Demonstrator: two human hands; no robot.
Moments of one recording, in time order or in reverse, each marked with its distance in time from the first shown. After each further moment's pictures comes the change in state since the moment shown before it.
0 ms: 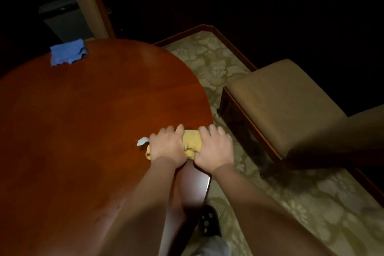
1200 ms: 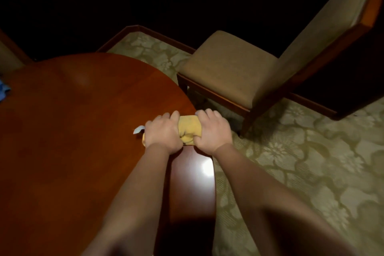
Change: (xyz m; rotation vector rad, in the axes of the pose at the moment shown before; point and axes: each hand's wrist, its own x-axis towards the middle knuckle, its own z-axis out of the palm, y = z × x) left_hand 0.001 -0.017 0.002 0.036 0.082 0.518; right_hand -0.051 -0.023 0.009 0.092 0.161 0.344
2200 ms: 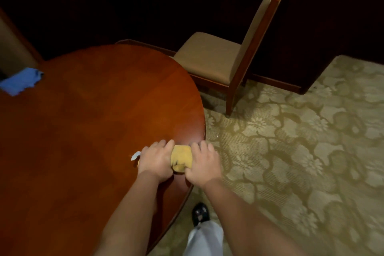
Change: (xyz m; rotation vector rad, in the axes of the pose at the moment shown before) left_hand -0.290 -0.021 0.043 0.086 -0.084 0.221; right_hand -0.307 -0.132 0.015 -0.007 -0.003 0.230
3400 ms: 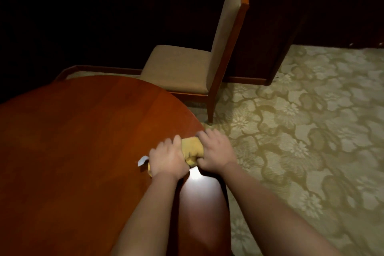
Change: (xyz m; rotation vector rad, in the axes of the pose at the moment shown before) left_hand 0.134 -0.025 -0.023 -0.036 0.112 0.125; right_hand 0.129 0.021 0.000 -0.073 0.210 0.065
